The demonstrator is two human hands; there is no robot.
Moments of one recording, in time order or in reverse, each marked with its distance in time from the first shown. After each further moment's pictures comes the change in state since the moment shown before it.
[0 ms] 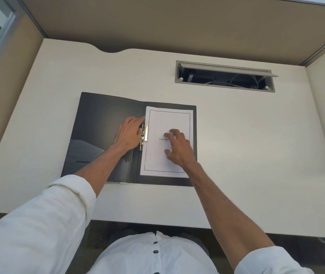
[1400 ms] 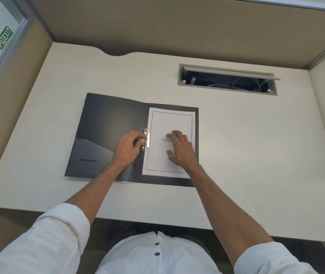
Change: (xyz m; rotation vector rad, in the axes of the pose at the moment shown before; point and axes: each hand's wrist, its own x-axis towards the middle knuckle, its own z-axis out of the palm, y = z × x) left_hand -0.064 0.006 0.003 -0.439 0.122 -0.044; right_hand -0.003 0.003 0.005 0.003 0.014 -0.006
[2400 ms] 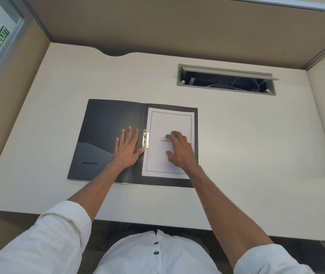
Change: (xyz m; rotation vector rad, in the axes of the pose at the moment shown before) left_hand 0.017 -0.052 0.018 0.490 -0.294 -0.113; right_hand -0.001 -0.002 -0.001 0.021 0.001 0.003
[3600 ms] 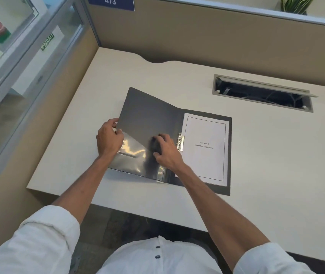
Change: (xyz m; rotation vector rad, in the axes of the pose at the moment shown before) left_hand -0.086 -0.089 -0.136 -0.436 0.641 -0.407; right_hand 0.017 -0.170 0.046 0.185 -0.113 -0.149
